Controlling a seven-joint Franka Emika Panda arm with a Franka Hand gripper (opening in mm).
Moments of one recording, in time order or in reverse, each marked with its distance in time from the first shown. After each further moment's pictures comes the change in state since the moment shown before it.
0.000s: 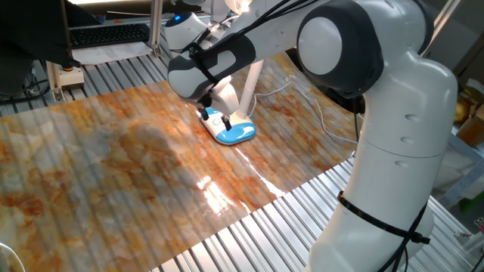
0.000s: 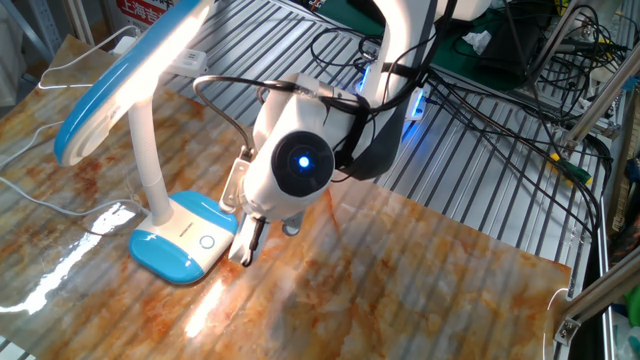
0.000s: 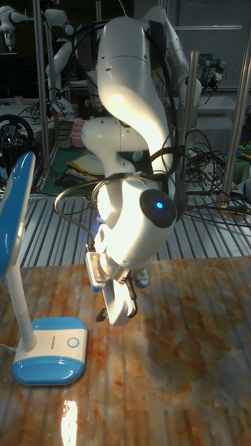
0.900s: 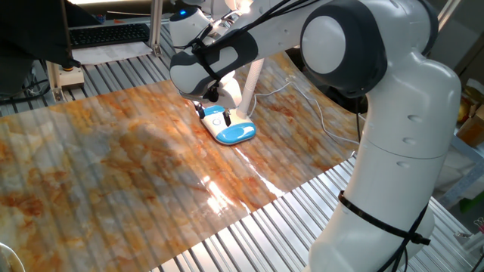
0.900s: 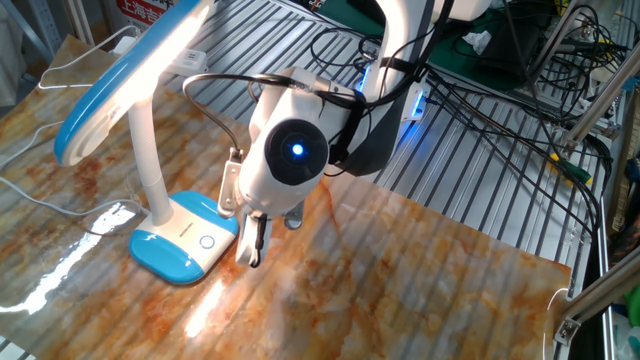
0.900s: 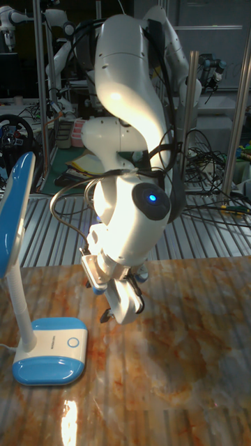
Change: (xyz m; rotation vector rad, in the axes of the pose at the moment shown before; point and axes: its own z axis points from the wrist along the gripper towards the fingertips) arm -0.004 0.004 -0.006 -0.046 0.024 -0.165
